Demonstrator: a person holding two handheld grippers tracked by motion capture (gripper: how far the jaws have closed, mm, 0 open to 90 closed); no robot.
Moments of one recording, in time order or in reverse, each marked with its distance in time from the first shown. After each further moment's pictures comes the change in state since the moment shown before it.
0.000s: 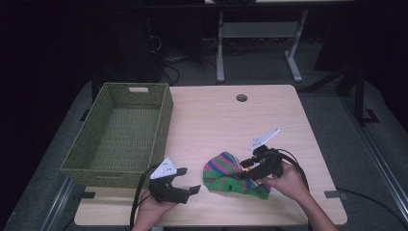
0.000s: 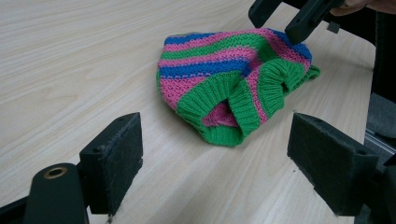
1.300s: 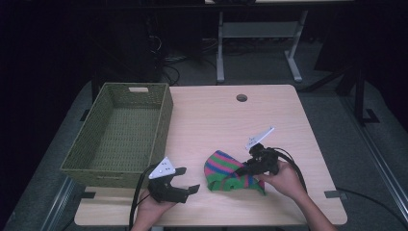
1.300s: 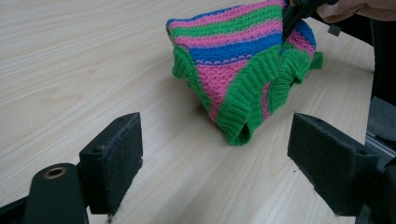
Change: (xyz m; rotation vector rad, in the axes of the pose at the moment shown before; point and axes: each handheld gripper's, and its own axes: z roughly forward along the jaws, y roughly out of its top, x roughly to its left) left arm 0.002 -0.001 -0.002 -0.009 0.003 -0.008; right arm -0.010 0.004 0.014 0.050 0.017 0.032
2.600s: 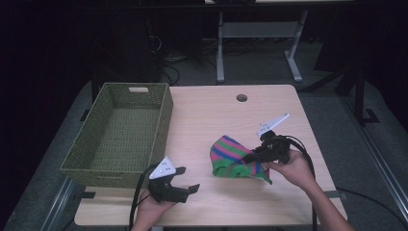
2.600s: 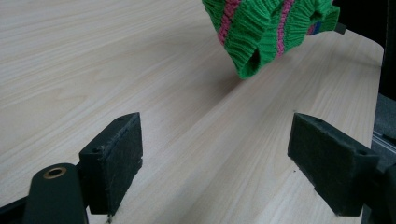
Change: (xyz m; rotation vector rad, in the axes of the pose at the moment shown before) left arm 0.000 0.000 0.001 0.007 0.017 0.003; right arm -0.005 0.014 -0.047 -0.084 -0.018 -0.004
